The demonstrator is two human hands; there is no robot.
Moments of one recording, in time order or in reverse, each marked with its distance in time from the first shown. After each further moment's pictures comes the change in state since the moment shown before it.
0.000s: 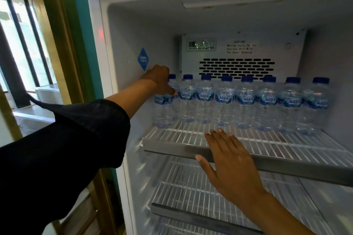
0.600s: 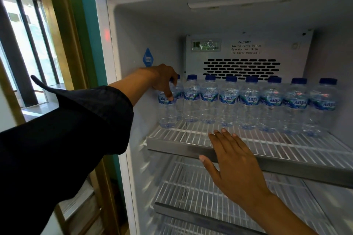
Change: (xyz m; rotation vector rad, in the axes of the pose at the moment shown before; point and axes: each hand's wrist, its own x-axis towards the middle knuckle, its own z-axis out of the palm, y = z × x) left_hand 0.012 -0.007 -0.017 0.133 -0.220 0.132; right_hand 0.001 0.002 0.001 0.009 0.023 -0.010
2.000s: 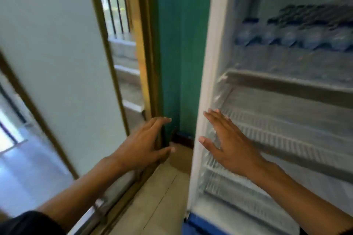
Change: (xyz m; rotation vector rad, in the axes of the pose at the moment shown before) left_hand -0.414 -0.076 0.224 -0.433 0.177 -0.119; right_hand -0.082 -0.203 -0.017 0.650 -0.367 -0.204
